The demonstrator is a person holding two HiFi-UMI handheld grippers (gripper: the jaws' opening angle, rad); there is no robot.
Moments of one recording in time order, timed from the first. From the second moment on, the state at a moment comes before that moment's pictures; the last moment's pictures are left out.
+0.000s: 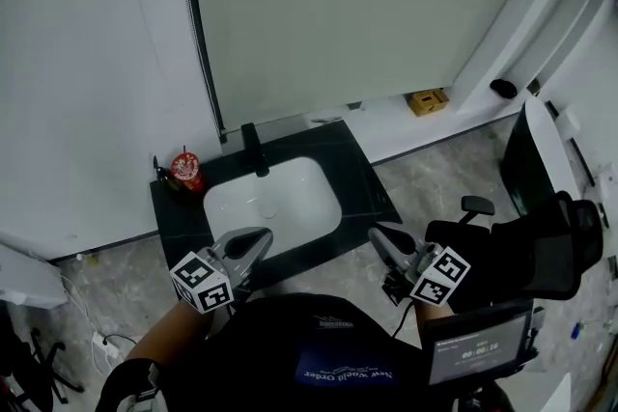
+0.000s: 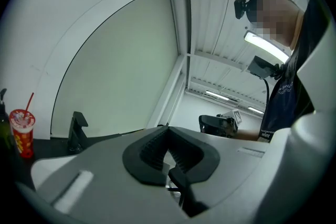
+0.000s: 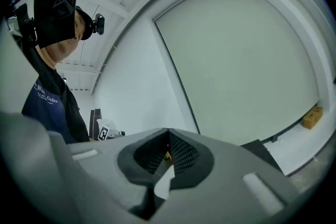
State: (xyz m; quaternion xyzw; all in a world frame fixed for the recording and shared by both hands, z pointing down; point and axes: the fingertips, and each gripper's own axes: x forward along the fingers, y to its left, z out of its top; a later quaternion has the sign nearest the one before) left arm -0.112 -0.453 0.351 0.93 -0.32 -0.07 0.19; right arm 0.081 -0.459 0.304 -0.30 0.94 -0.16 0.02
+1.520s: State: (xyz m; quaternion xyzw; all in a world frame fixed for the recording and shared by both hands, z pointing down) left arm -0.173 -0.494 0.348 0.79 -0.59 -0.09 0.17; right arm -0.018 -0.611 0.356 -0.06 0.99 -0.14 -0.07
